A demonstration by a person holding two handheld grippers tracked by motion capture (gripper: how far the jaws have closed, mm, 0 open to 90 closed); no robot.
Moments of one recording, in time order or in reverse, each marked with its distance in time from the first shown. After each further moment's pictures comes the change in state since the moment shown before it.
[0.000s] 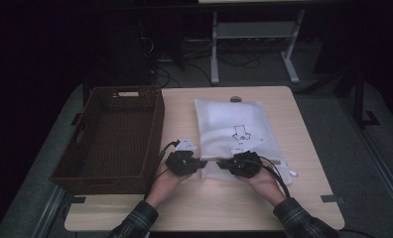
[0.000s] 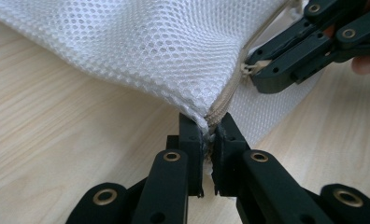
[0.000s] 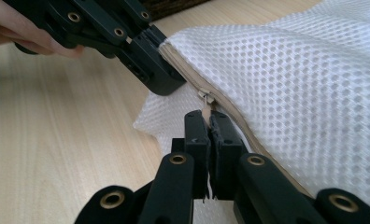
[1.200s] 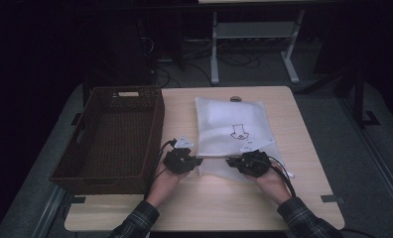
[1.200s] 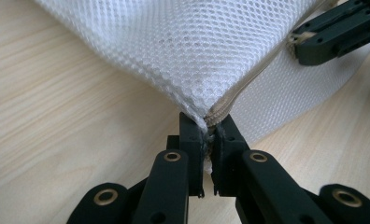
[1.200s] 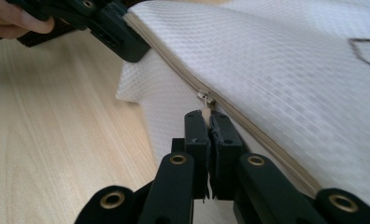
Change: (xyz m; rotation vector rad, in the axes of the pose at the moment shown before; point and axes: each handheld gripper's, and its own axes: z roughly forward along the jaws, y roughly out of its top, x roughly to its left) left arm 0.006 0.000 -0.004 0.021 0.075 -0.073; right arm -0.011 -0.010 -0.018 0.017 -0.085 0.042
